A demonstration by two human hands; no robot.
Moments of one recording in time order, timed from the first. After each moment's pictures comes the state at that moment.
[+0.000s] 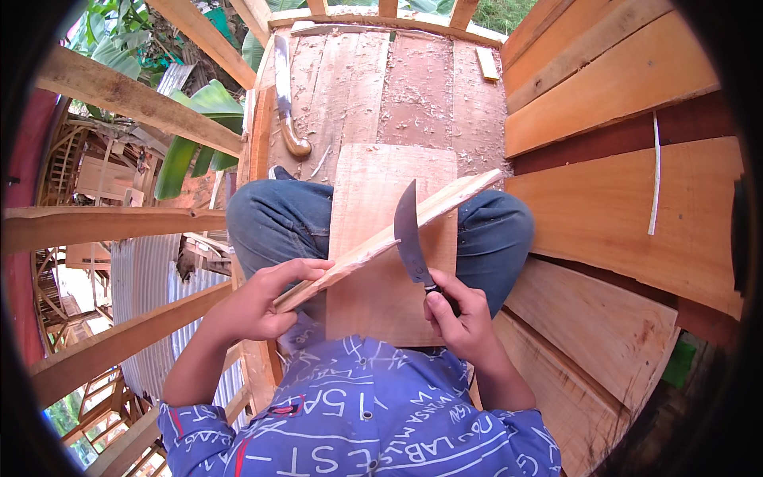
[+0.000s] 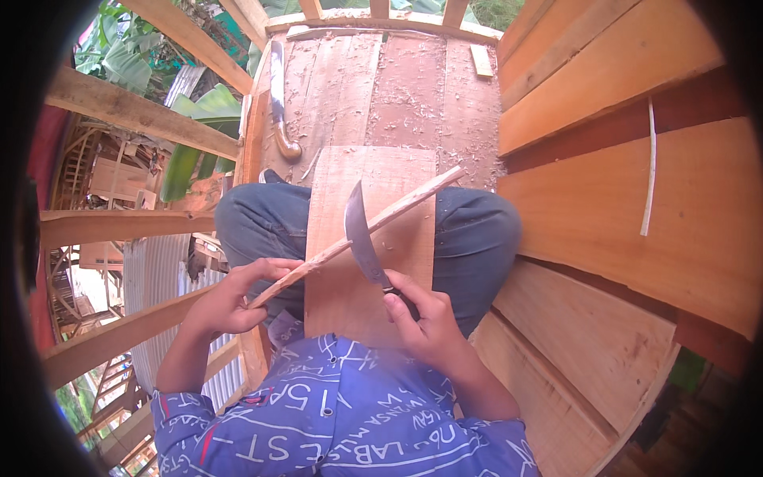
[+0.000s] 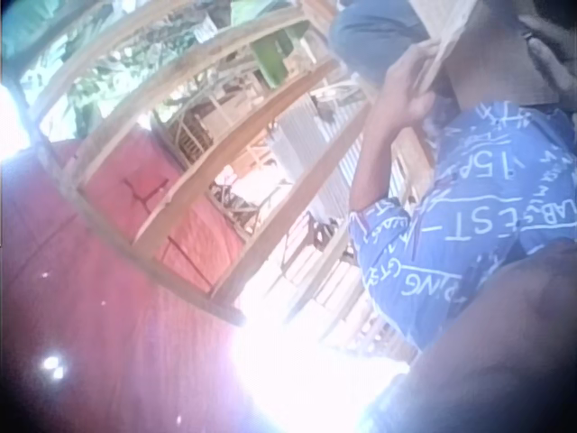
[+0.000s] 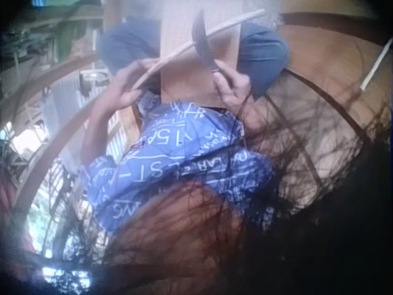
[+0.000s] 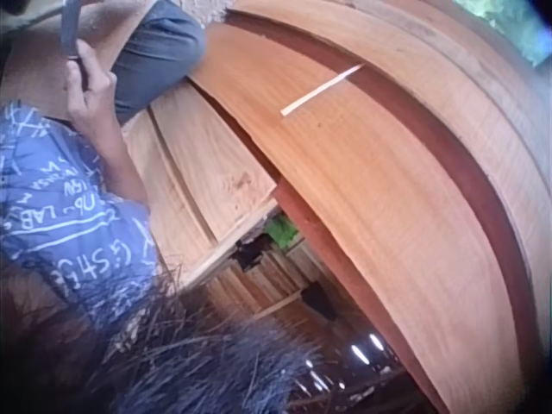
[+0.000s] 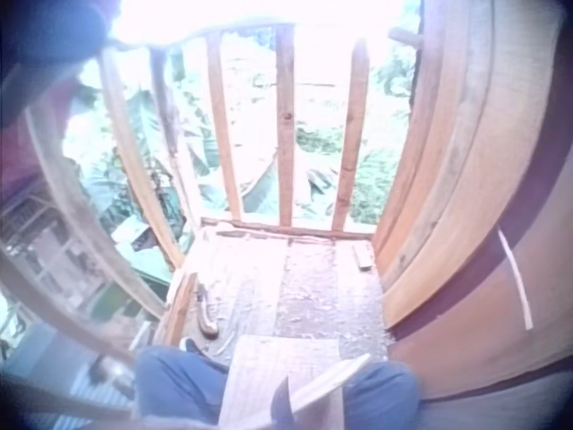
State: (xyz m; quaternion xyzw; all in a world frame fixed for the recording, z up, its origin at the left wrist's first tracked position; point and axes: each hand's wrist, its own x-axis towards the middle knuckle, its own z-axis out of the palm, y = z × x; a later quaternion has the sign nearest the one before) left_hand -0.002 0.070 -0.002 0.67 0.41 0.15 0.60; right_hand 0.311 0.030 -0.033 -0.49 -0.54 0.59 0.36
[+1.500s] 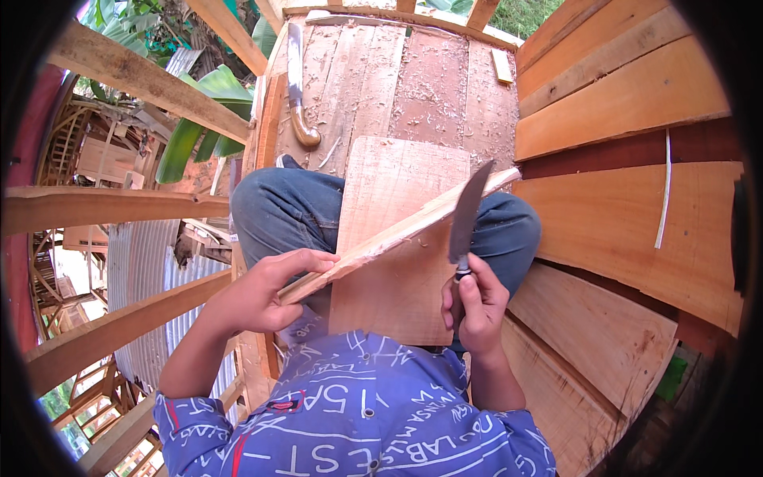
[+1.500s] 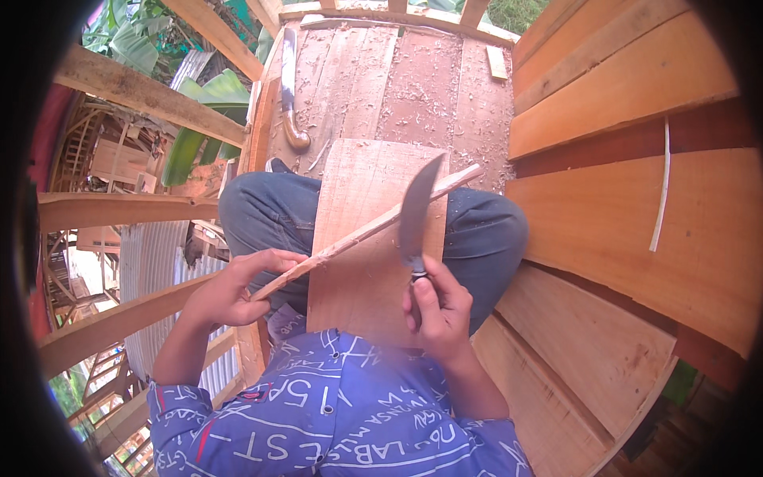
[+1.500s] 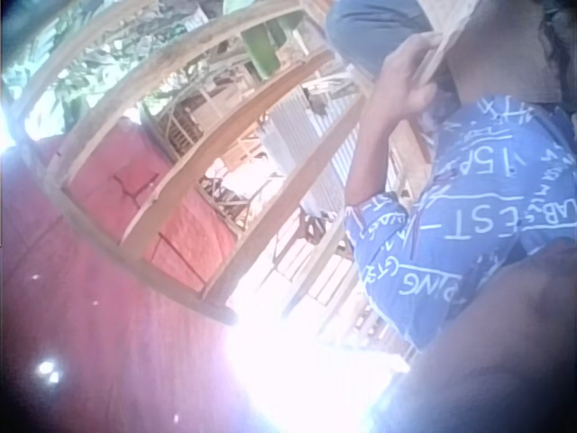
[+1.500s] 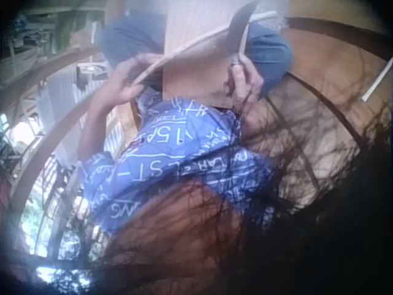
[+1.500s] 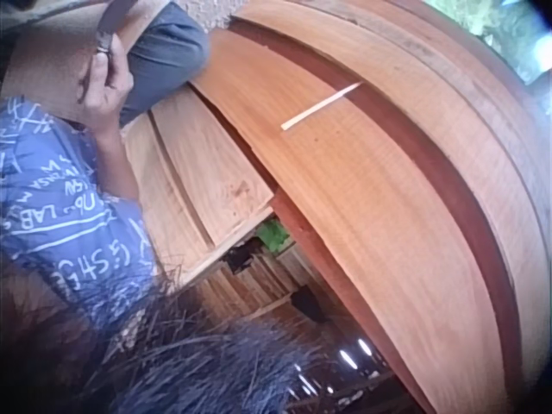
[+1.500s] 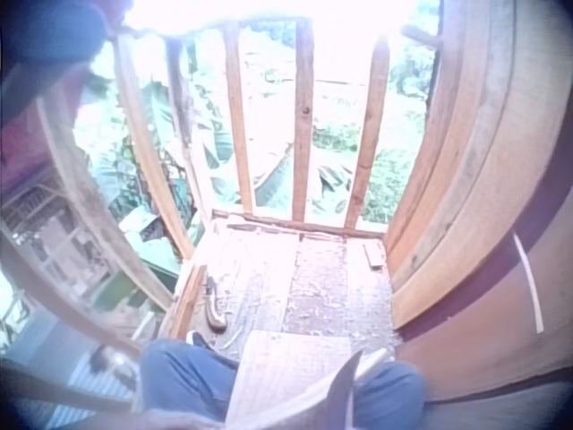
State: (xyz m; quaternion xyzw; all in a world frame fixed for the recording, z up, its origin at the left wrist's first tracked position) left_hand -0.009 0.072 -0.005 0.69 0.41 0.15 0.58; right_hand 0.299 0.031 -0.045 -0.49 -0.41 0.60 0.48
